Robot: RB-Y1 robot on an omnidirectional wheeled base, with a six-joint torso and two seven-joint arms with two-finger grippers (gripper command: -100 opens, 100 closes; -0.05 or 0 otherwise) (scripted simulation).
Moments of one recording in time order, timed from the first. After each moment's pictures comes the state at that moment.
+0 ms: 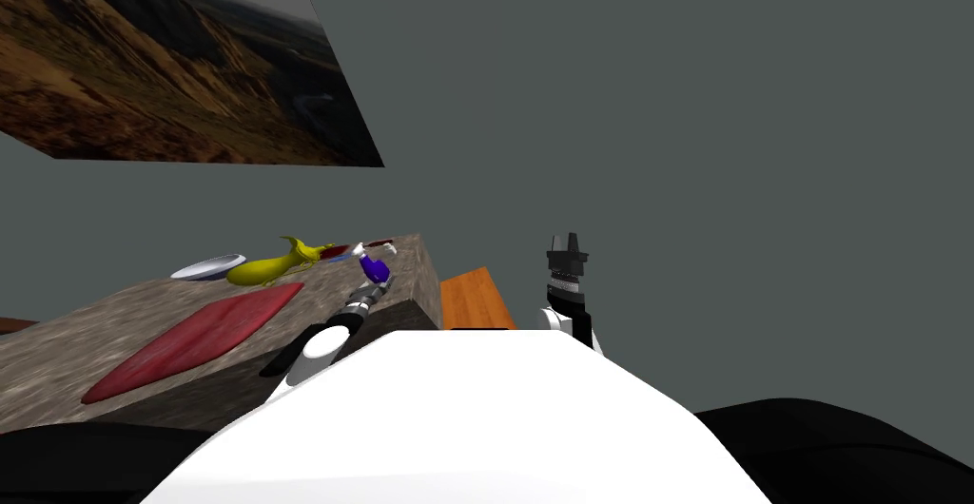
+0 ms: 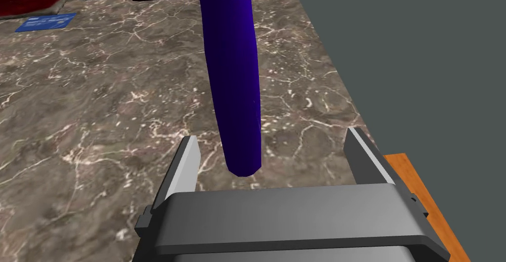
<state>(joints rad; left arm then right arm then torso) 0.48 0.34 0.32 -1.72 1.33 0.12 0.72 0.50 0.03 0.05 -2.23 -0.08 -0.54 -0.10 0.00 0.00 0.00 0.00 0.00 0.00</state>
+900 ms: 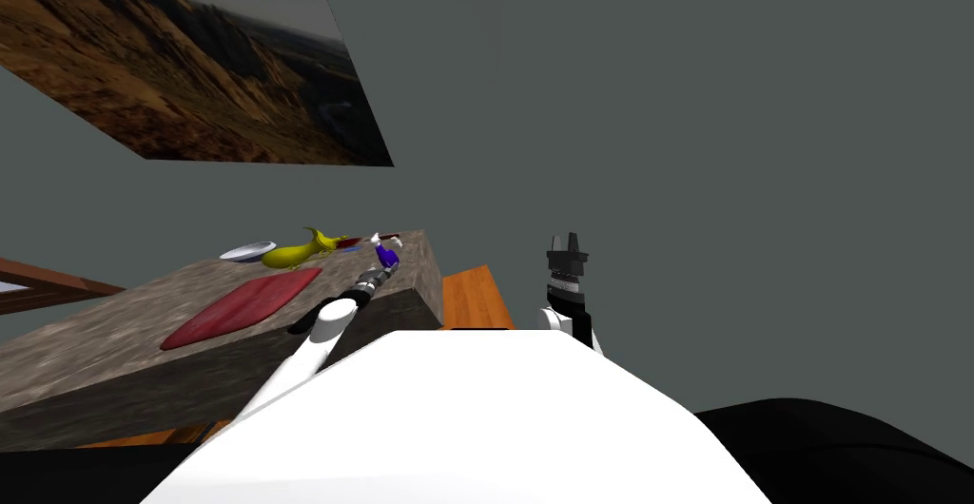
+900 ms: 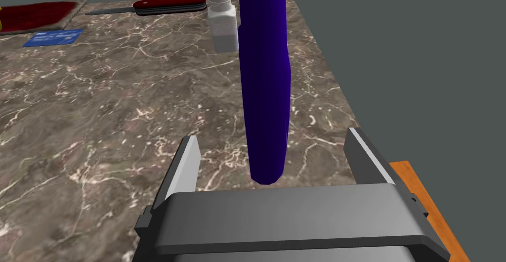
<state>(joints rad) 0.24 0.46 0.32 -1.49 1.45 0.16 0.62 0.50 0.03 0.05 -2.23 -0.08 -0.54 -0.10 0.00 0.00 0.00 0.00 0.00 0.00</state>
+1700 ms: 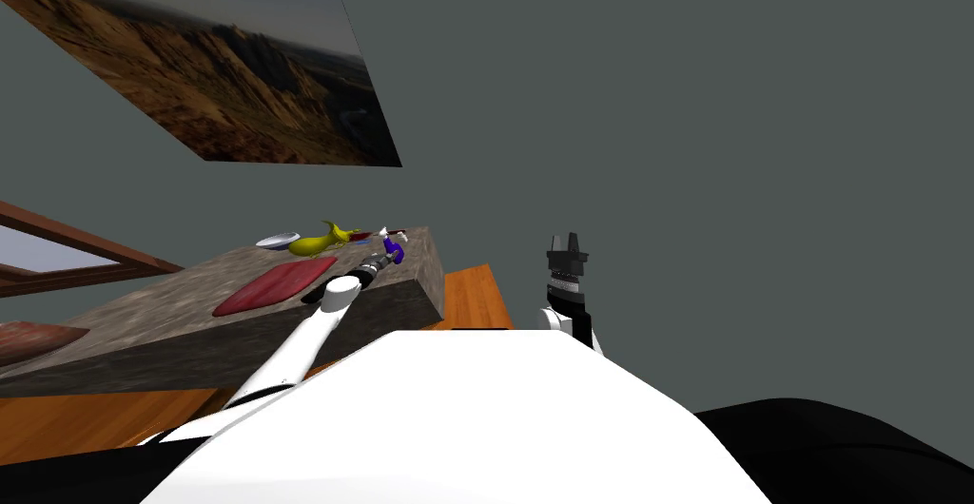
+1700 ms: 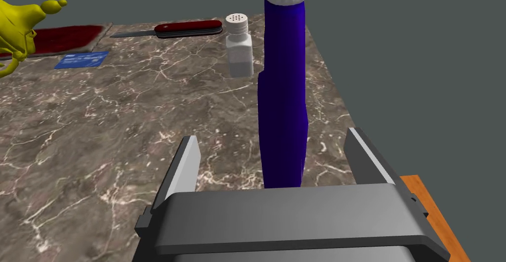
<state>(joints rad) 0.01 0.57 0.32 -1.27 1.51 0.21 0.58 0.50 0.03 0.05 -2.23 -0.08 -0.54 -0.10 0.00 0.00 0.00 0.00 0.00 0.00</state>
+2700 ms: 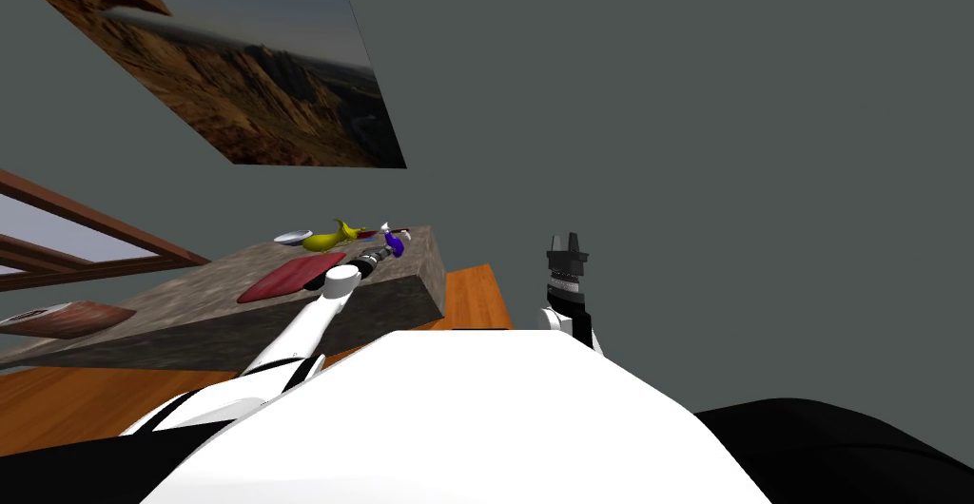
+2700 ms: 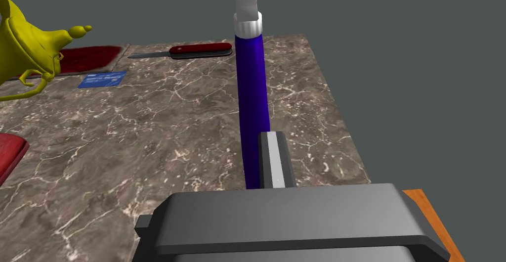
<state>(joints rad) -0.11 0.62 0.32 -1.16 1.56 0.23 0.54 0.50 0.02 0.05 -2.23 -0.08 -0.54 -0.10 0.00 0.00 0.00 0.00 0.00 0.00</state>
